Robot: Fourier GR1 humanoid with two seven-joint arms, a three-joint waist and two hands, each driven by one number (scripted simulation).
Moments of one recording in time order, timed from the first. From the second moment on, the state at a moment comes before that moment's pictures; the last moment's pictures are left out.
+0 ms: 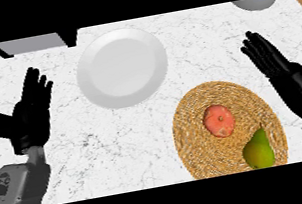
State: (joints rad) left arm -0.26 0.30 -0.09 -1.42 0.41 0.35 0.07; right arm -0.15 -0.38 0.13 -1.68 -0.23 0.08 -0.10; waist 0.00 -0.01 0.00
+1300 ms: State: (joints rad) left arm 0.07 0.55 -0.15 -1.43 0.10 0.25 -0.17; right arm 0.34 -0.21 0.29 -2.07 -0.08 -0.55 -0.13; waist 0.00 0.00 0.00
